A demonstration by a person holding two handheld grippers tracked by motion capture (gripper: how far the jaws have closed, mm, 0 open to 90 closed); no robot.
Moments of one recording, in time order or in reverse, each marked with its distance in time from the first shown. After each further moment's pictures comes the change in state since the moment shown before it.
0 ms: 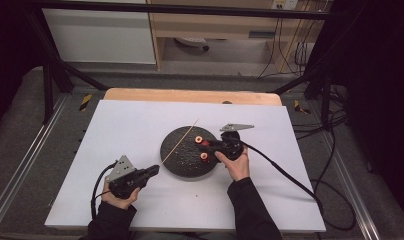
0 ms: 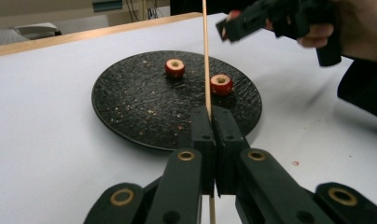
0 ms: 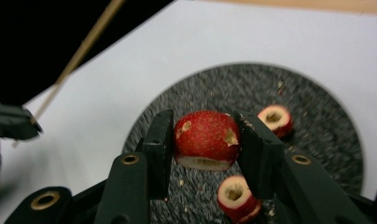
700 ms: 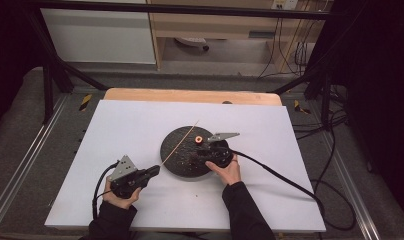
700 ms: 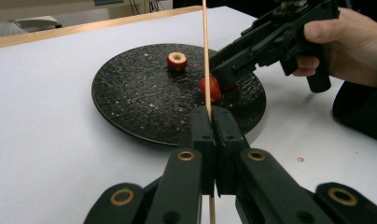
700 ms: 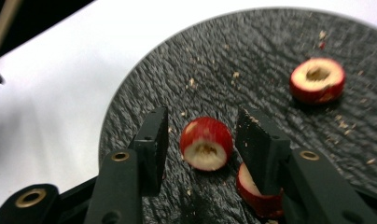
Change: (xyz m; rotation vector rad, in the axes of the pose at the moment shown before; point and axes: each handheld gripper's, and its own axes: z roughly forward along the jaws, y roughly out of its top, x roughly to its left) left arm 0.000 -0.002 0.004 0.020 0.003 -0.002; right arm 0.005 -0.023 0.032 0.083 0.001 -0.064
